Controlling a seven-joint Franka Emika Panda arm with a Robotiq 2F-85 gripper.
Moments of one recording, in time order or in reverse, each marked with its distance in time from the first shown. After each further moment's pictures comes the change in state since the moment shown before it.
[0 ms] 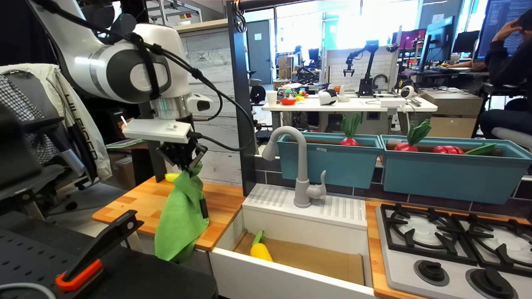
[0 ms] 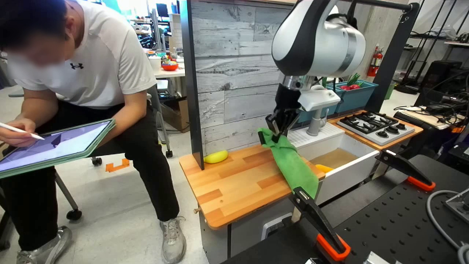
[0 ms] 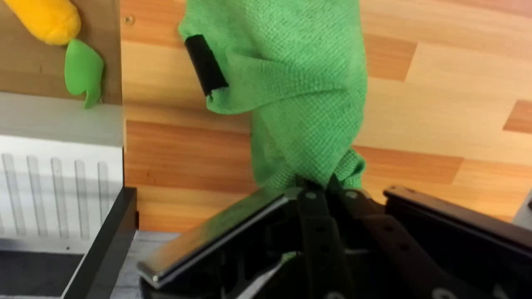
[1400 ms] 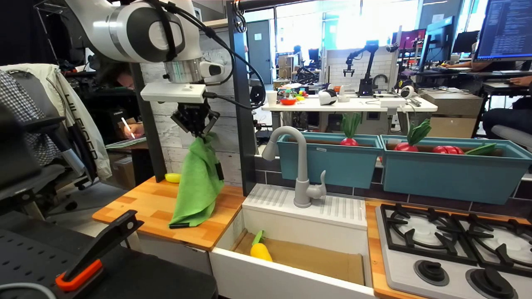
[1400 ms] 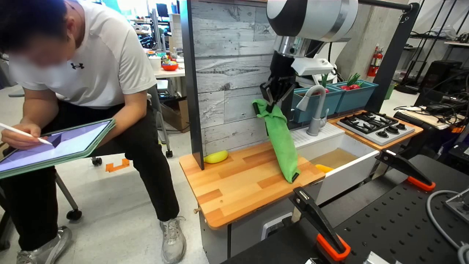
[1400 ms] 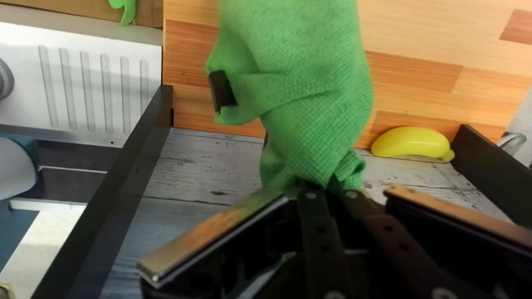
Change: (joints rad) arm -0.008 -0.071 0.004 0.132 -0.011 -0.134 0.012
